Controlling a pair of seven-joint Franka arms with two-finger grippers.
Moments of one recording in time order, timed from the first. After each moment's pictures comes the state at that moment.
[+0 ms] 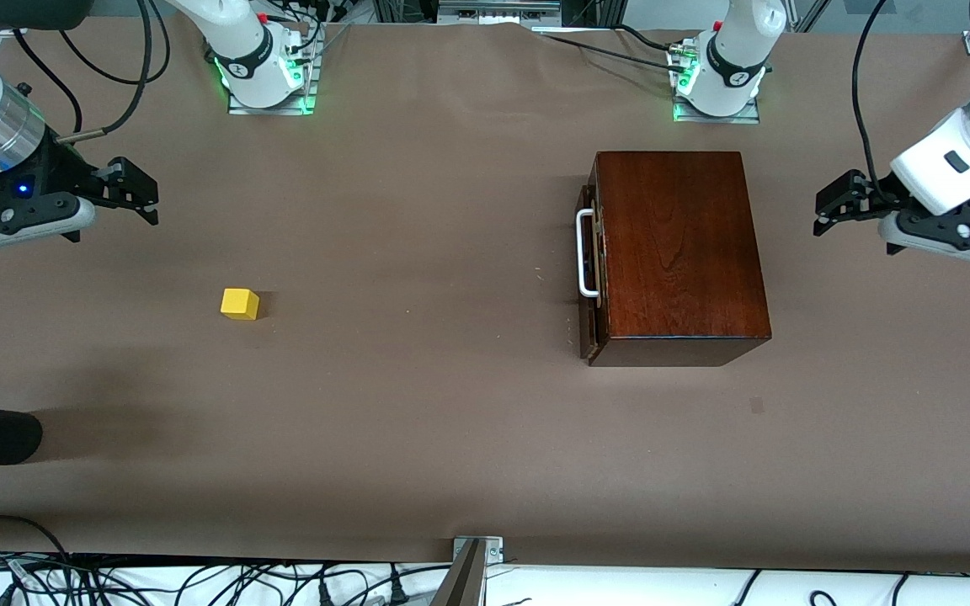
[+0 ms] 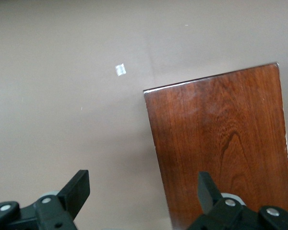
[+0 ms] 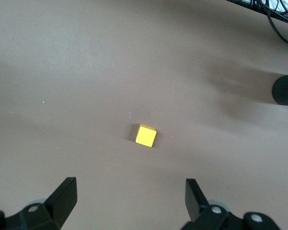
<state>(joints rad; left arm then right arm) -0.11 0.04 0.03 -1.60 0.02 1.60 0.04 0.22 0.05 -0.07 -1.56 -0.04 1.66 -0.13</state>
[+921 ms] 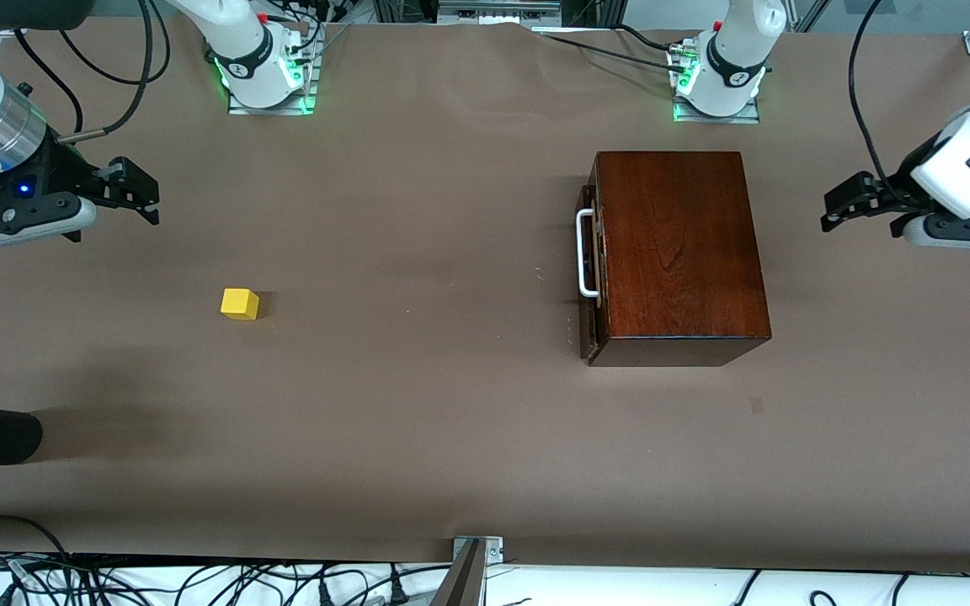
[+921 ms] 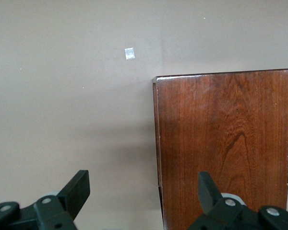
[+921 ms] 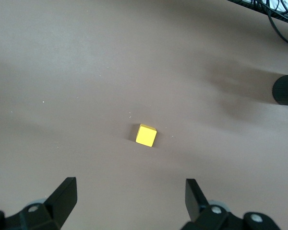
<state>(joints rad) -0.07 0.02 0.04 -1.65 -0.01 1.59 -0.01 0.22 0.05 -0.07 -1.56 -0.04 1.66 -0.13</state>
